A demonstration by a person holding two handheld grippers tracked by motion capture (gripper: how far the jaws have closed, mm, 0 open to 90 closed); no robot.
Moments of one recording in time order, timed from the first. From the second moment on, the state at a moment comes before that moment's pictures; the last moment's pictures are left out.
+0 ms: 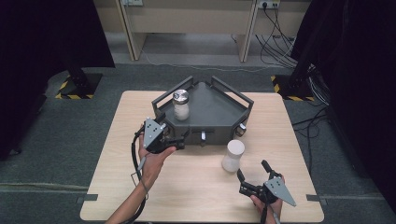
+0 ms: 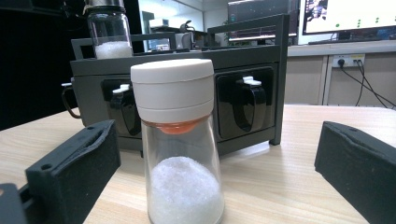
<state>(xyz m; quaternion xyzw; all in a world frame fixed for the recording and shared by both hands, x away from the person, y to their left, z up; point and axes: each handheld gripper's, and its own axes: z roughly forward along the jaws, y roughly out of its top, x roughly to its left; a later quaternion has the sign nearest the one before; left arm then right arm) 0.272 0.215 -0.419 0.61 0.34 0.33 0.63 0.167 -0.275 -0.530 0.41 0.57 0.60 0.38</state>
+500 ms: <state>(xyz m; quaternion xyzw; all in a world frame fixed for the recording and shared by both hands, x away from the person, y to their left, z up) 0.255 0.226 -0.450 0.61 0.33 0.34 0.64 0.167 -0.275 -0.530 0.41 0.57 0.60 0.38</state>
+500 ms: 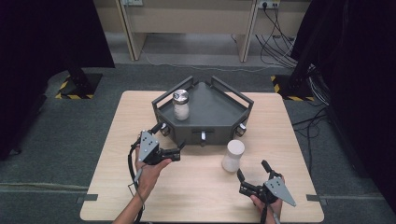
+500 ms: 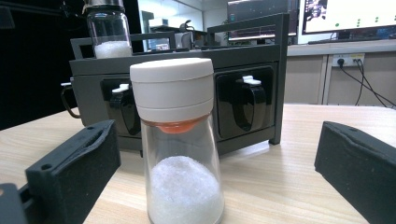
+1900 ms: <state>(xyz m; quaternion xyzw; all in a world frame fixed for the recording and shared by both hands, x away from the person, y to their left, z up) 0.210 0.269 -0.517 0.60 0.34 0.34 0.64 0.166 -0.275 -0.530 0.40 0.58 0.60 0.38</state>
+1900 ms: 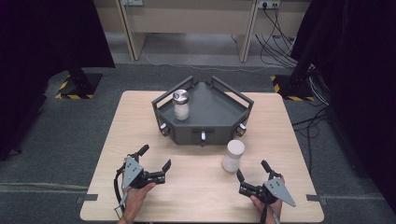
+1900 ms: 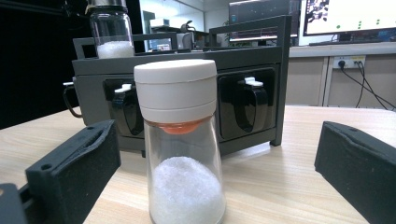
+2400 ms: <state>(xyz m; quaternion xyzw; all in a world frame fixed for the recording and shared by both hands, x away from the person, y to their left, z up) 0.204 0.271 -0.527 0.60 0.33 0.35 0.63 0.168 -0.275 -0.530 0.40 0.58 0.60 0.38</state>
